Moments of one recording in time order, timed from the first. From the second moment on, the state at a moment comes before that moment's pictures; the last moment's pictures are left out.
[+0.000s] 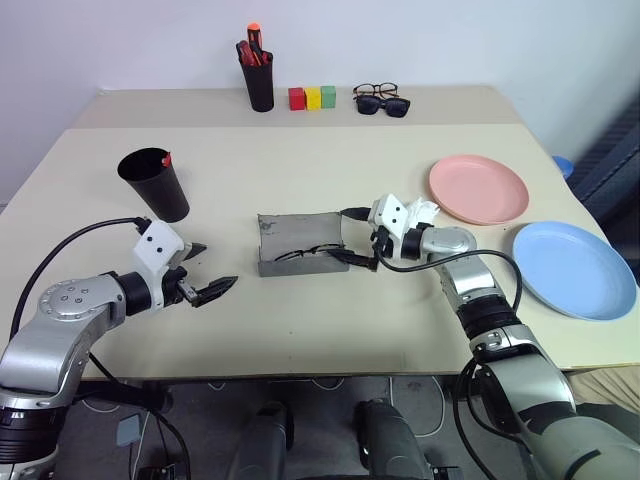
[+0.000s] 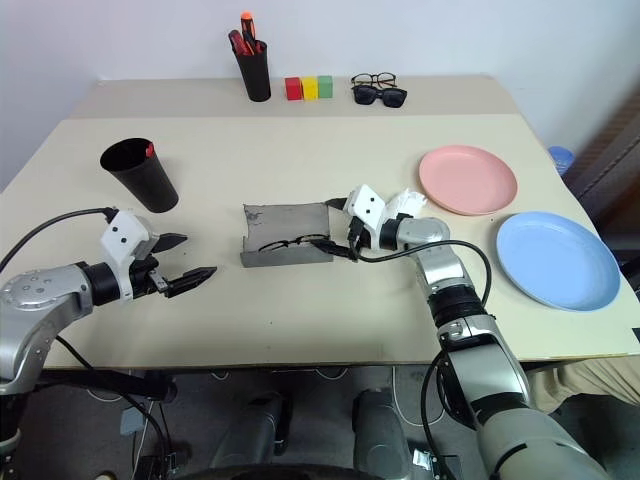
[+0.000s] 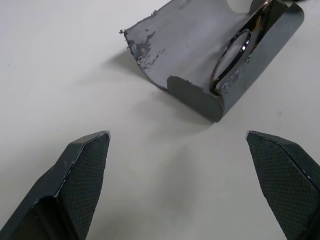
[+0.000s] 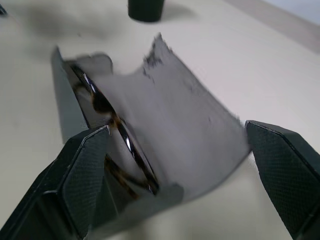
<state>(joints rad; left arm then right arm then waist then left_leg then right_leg) -0.11 0.81 0.19 -0.35 -0.42 0.64 -0.76 -0.75 -0.33 0.13 0.66 0.08 -0.16 1.02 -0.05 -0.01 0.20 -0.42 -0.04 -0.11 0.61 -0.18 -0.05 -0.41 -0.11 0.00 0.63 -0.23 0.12</state>
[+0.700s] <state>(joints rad) -0.08 0.81 0.19 -0.38 -0.42 0.64 -0.74 -0.80 -0.29 0.14 0.79 -0.01 -0.29 0.86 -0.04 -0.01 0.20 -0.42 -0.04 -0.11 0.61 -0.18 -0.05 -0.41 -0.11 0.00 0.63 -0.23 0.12</state>
